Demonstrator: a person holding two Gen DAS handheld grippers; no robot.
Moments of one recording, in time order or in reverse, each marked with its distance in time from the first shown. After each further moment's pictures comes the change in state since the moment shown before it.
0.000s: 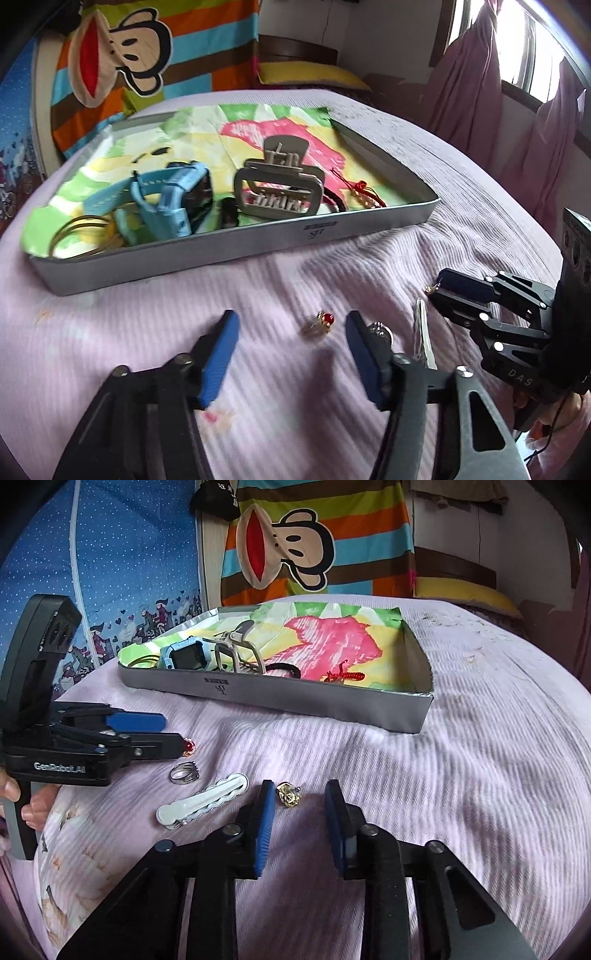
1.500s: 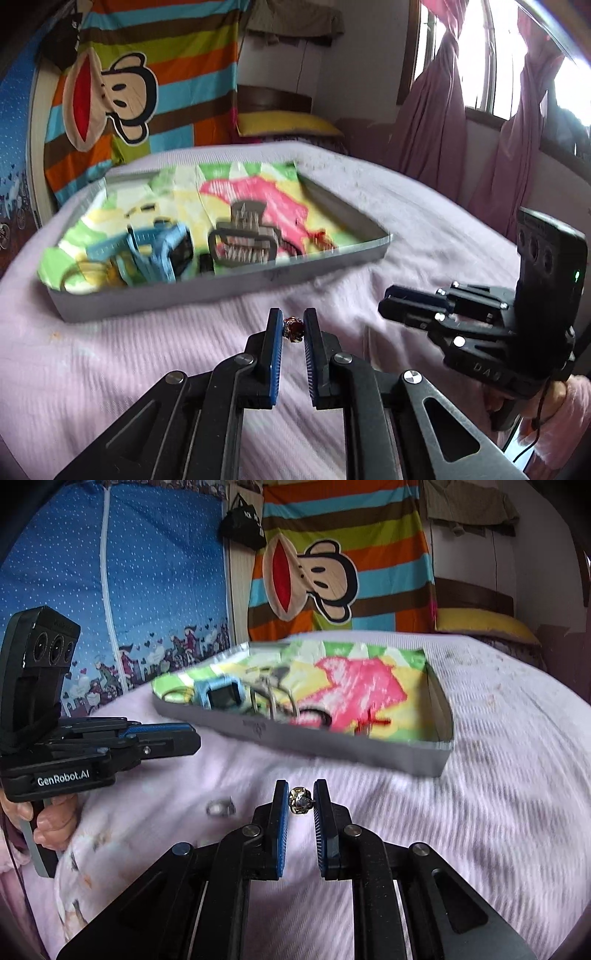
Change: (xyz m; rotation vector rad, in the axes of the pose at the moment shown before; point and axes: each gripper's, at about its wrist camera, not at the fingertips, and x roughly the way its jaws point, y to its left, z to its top) left arm -0.044 -0.018 -0.007 0.047 -0.239 -0.056; right arm -0.019 0.009 0.013 -0.045 -0.148 0.089
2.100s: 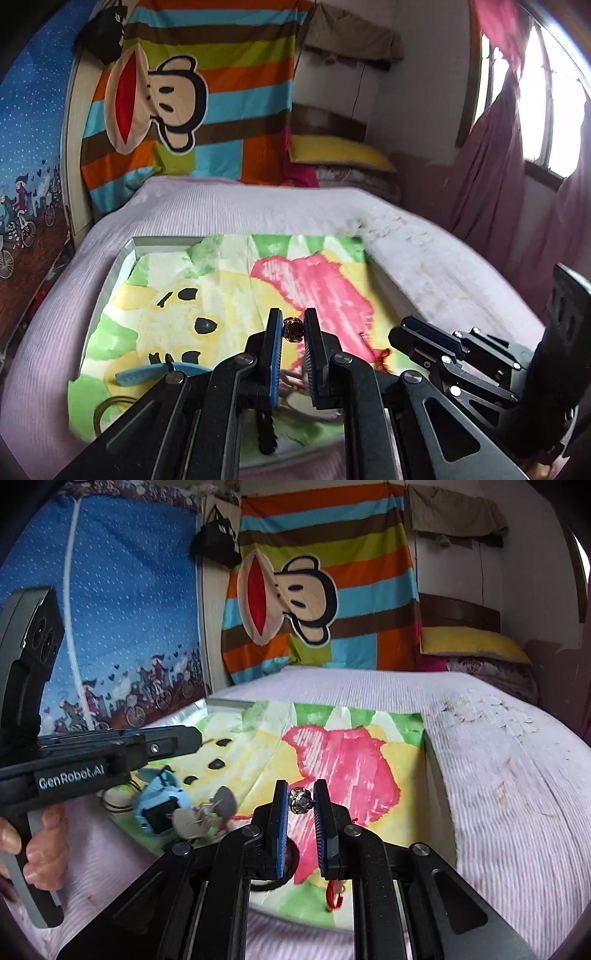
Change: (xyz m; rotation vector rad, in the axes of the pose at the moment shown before) left arm 0.058 0.050 0.107 -0.137 -0.023 0.157; right arm 0.075 -0.014 0.098 0.026 -0.036 -0.090
